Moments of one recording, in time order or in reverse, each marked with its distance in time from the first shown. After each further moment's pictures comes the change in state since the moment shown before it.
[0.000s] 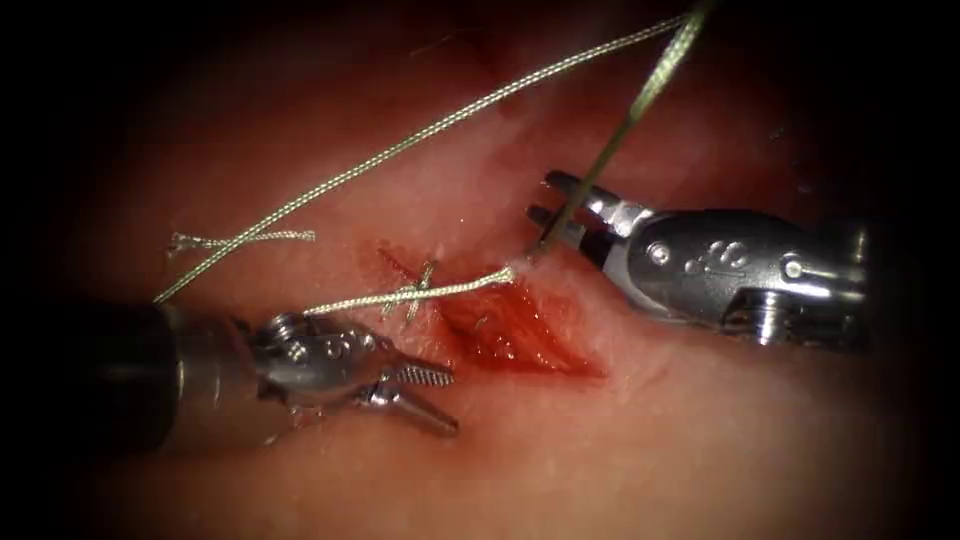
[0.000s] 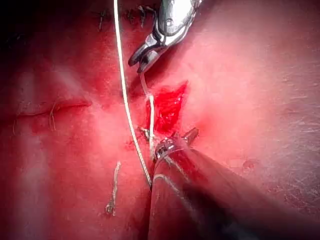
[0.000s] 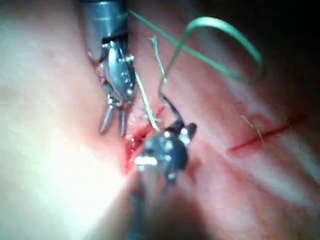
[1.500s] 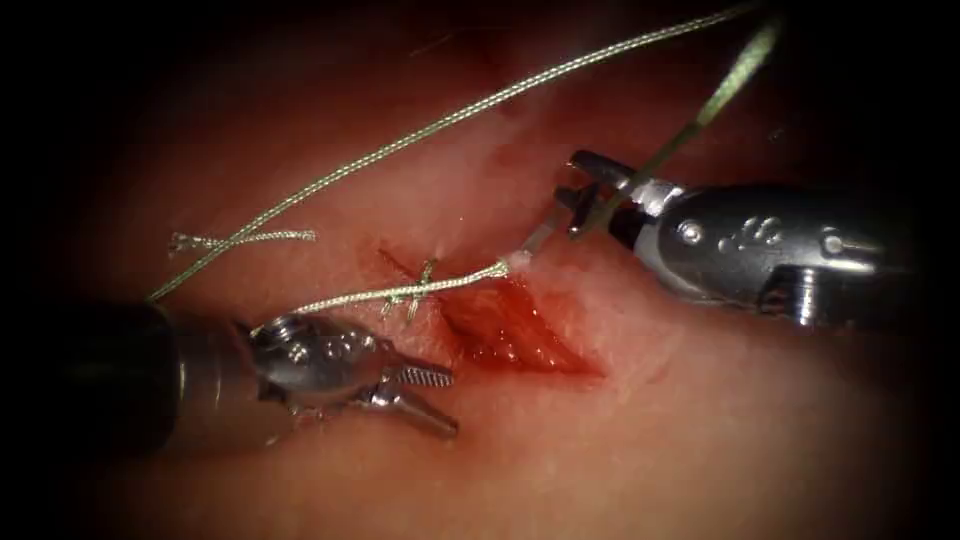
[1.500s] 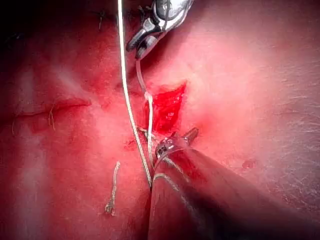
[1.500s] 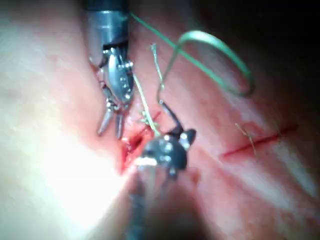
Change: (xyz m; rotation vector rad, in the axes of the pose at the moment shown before) right arm 0.002 0.001 -0.002 0.000 -0.023 -0.055; left arm 0.000 0.000 0.000 0.001 0.000 0.000
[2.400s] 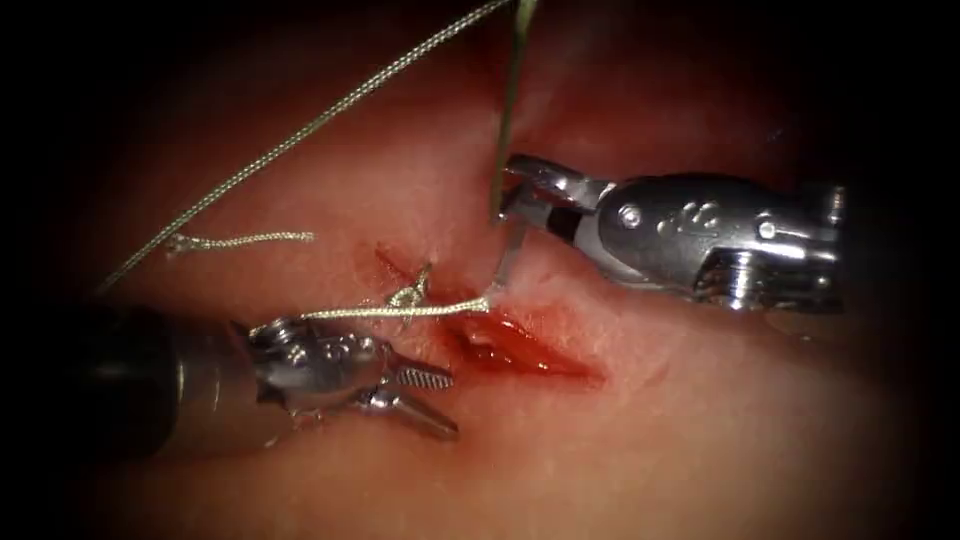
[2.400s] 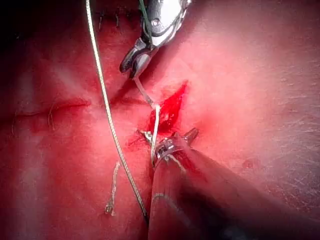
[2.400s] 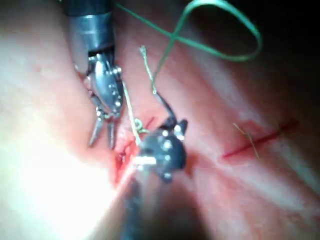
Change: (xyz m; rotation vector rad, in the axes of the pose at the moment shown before) right arm 0.000 -0.001 0.004 0.189 -0.032 0.281; left arm 0.000 0.000 0.000 -0.001 0.000 0.000
